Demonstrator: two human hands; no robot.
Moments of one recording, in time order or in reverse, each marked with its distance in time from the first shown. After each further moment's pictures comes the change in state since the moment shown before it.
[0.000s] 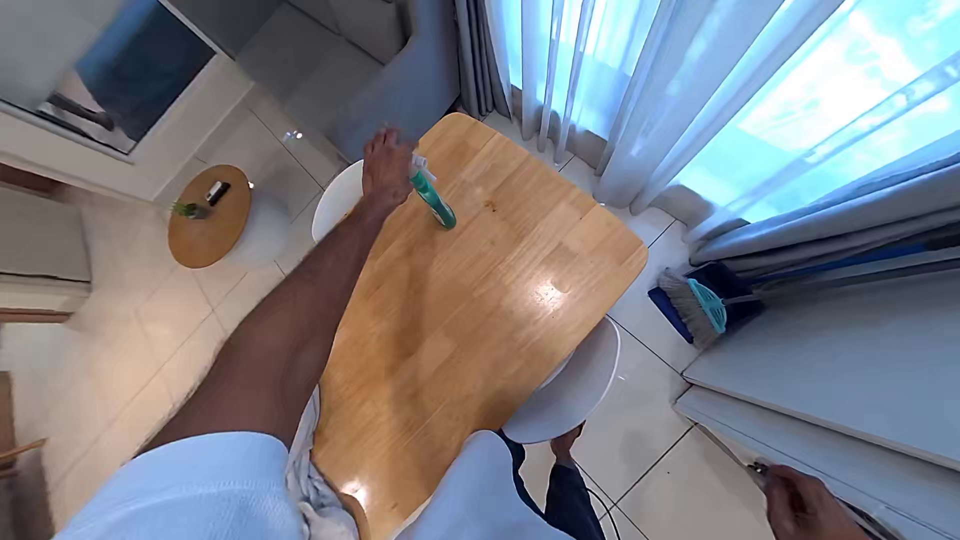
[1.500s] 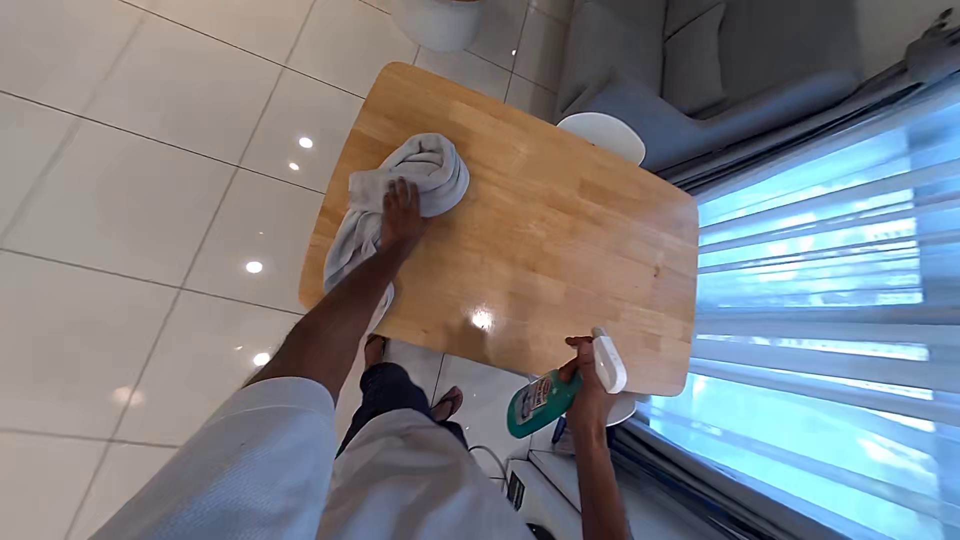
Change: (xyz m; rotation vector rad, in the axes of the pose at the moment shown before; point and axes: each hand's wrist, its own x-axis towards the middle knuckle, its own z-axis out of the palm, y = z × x) left_hand -0.648 -0.164 0.168 -0.536 0.136 -1.040; right_hand -0.128 -0.457 0.104 0.762 -0.517 -0.385
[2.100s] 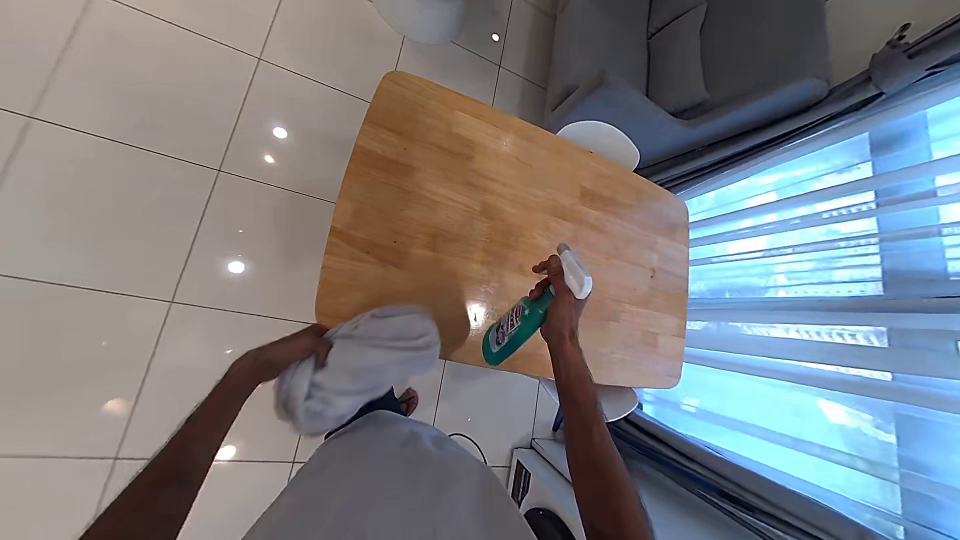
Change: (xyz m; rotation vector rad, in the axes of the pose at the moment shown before) left_hand -0.190 -0.166 -0.115 -0.737 -0.871 -0.350; right_hand 0.088 -0.036 0.153 0.041 -0.097 0.035
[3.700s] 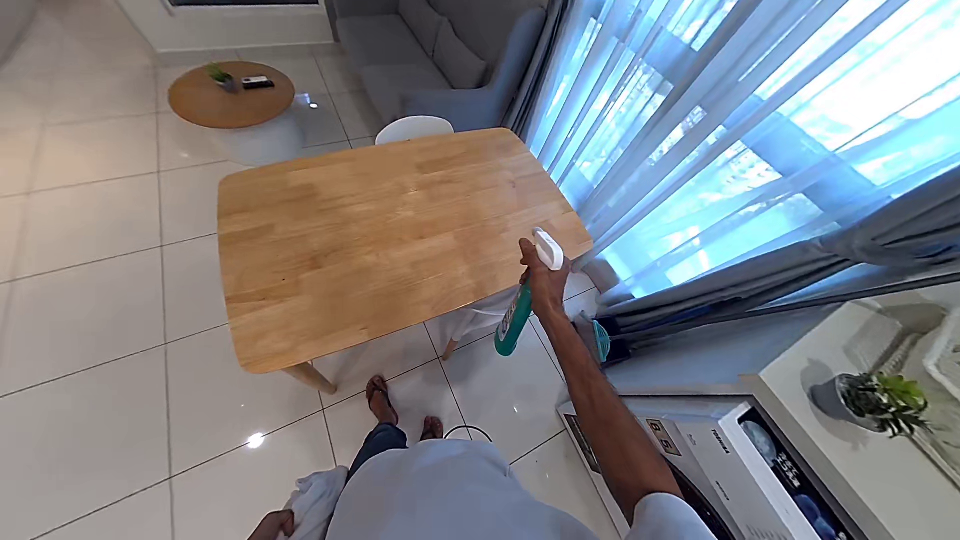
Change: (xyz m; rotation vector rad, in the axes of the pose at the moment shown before) left_hand -0.088 -0.213 0.173 0.000 0.252 -0.390; right_hand -0.184 0.036 -0.273 0.059 0.509 -0.095
